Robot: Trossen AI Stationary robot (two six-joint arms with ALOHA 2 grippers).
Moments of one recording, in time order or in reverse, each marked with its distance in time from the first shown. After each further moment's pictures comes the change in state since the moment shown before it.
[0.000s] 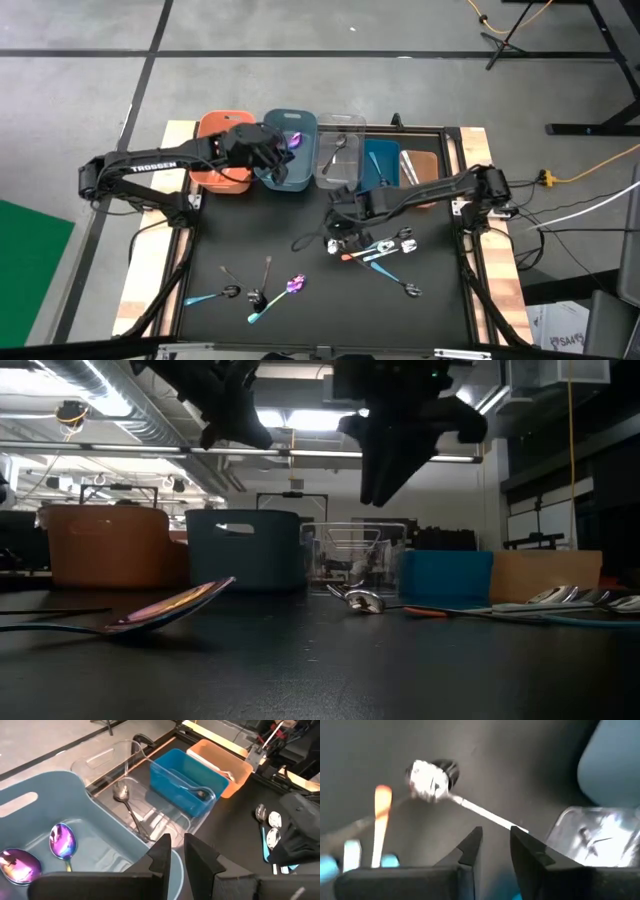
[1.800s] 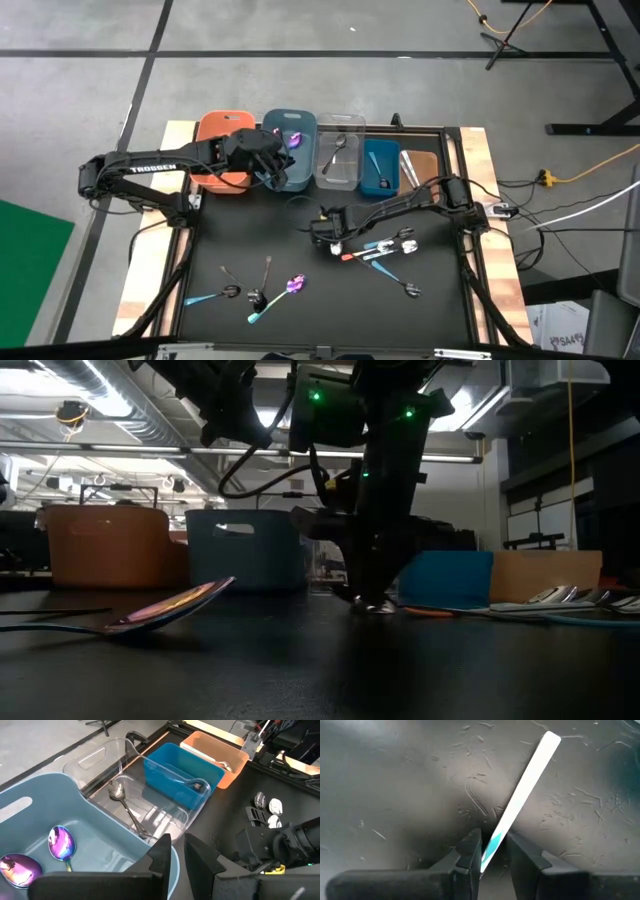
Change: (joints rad) left arm -0.047 0.000 0.000 -0.018 -0.028 0.050; right arm 0.000 0.308 0.005 0.089 0.116 1.571
